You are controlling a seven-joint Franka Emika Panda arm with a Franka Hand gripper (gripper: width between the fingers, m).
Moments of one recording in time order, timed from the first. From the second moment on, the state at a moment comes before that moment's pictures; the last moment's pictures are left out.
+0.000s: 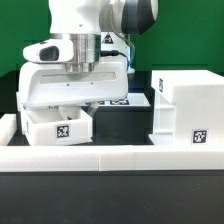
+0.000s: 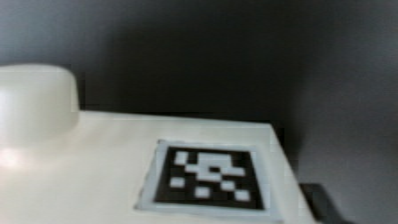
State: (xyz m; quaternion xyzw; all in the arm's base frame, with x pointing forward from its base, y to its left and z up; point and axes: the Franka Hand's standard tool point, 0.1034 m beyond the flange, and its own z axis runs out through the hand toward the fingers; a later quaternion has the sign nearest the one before) arm 0.507 -0.091 0.006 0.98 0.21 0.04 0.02
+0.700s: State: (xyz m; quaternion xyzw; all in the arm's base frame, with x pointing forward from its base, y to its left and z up) arm 0.508 -0.090 0.007 0.98 0.21 0.04 0.02
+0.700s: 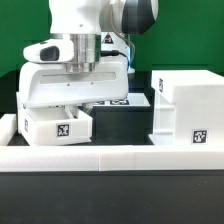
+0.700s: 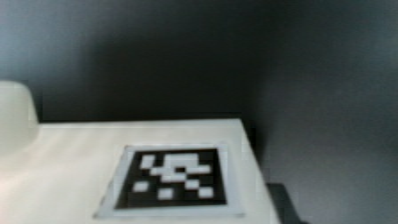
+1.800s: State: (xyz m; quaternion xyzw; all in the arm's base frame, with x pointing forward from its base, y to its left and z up) arm 0.509 -0.065 0.034 0.91 0.42 0.03 0.02
